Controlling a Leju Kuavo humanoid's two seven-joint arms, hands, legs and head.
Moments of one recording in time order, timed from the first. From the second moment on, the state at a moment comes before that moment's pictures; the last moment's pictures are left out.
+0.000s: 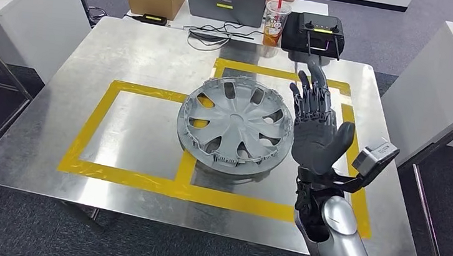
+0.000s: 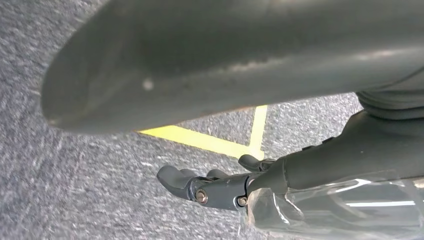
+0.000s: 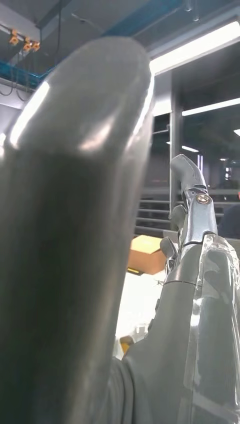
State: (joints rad) left arm -0.10 0.00 1.51 0.00 -1.26 0.07 -0.37; right arm -0.28 -0.06 0.43 -1.66 -0.22 -0.14 -0.34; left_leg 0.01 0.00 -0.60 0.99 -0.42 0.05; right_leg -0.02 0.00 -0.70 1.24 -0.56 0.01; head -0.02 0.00
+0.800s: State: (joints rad) left arm -0.13 -0.04 1.51 0.00 -1.25 0.14 -0.39; right arm -0.15 -0.03 0.34 -1.75 -0.15 -0.12 -0.34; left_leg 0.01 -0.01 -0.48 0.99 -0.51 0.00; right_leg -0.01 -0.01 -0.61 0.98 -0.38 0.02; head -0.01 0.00
